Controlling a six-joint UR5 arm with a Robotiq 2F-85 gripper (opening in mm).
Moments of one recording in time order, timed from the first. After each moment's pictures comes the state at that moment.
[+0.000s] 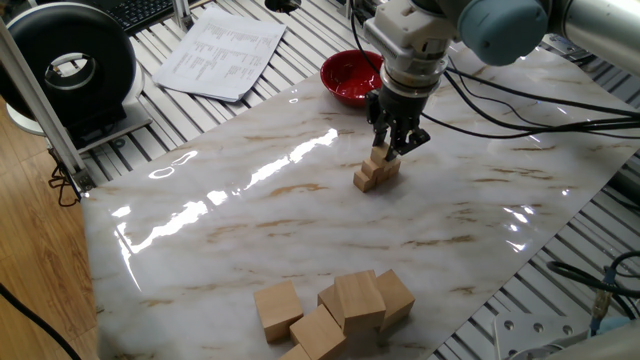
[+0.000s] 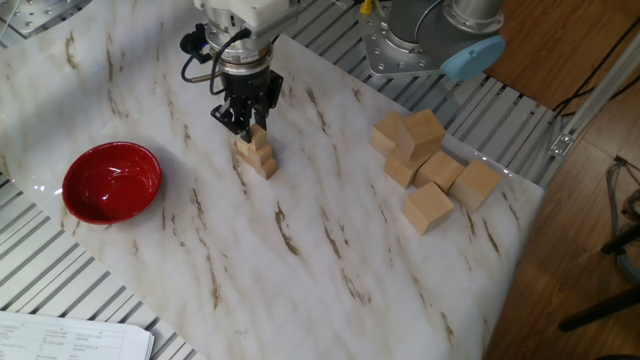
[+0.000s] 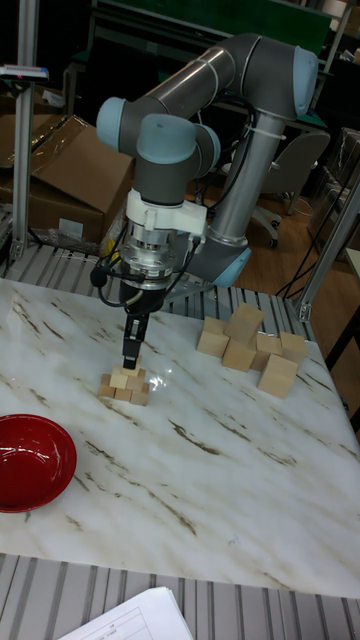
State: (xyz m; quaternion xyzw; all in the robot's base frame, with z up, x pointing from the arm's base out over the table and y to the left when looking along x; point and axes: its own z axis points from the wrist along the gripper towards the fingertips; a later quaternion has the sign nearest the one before) arm 0.461 -0.052 0.078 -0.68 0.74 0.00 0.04
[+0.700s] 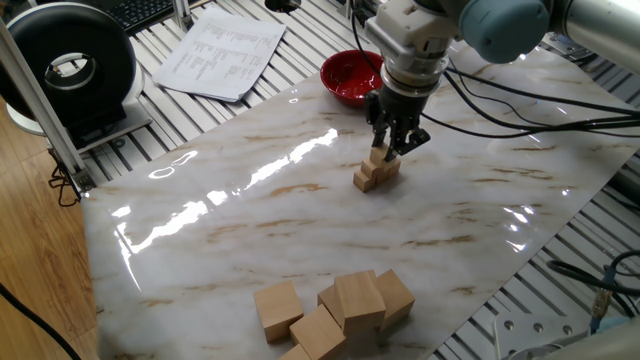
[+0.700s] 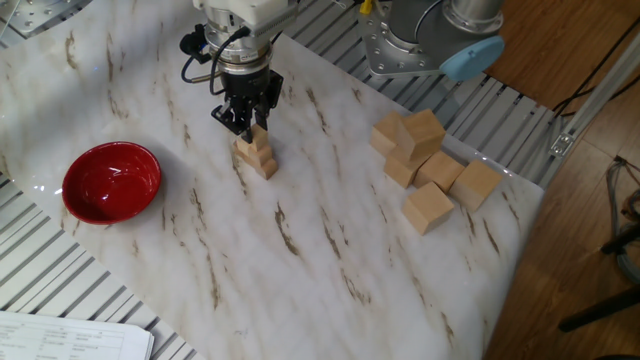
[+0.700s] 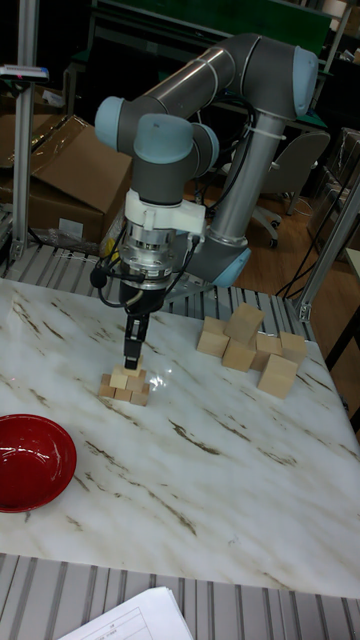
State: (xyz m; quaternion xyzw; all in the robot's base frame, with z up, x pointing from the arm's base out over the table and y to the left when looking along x) arm 0.462 -0.049 0.078 -0.68 0.73 0.00 0.05
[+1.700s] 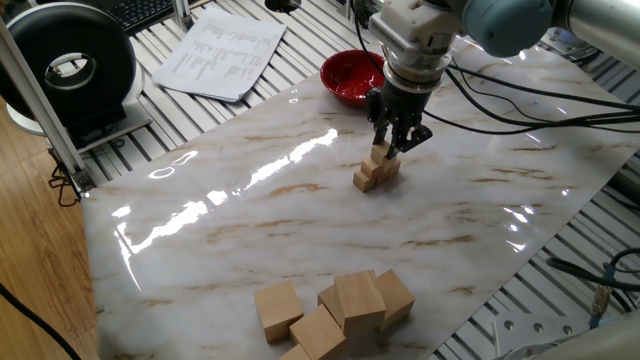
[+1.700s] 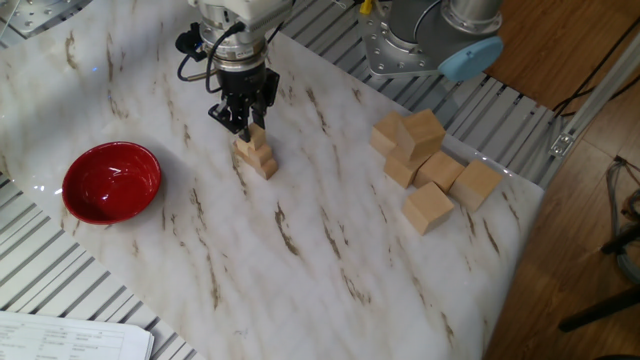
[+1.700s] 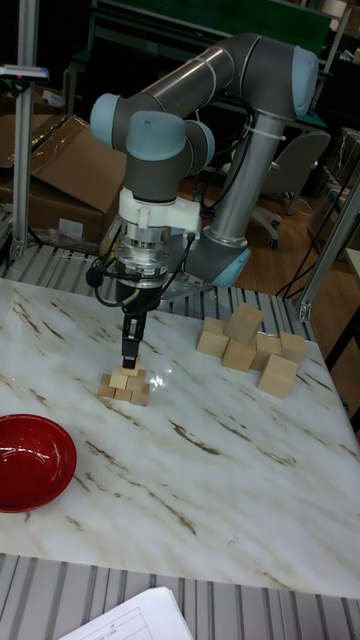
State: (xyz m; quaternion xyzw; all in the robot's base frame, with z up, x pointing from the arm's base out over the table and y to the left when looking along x) arm 0.463 -0.054 0.080 -0.69 0.72 0.01 0.05
